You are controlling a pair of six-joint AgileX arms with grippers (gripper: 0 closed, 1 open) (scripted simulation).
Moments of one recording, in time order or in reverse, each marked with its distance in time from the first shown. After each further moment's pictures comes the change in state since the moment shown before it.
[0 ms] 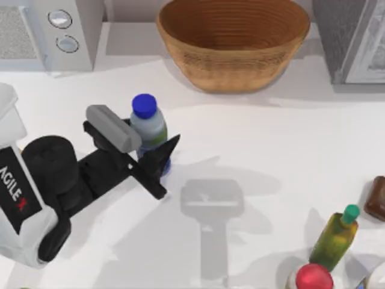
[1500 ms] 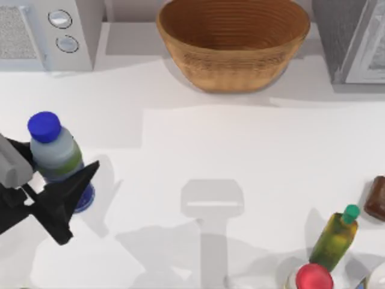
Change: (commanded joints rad) left arm 0.352 -1.036 -0.361 -0.748 0.318 0.054; right arm 0.000 0.000 0.000 0.000 0.000 0.000
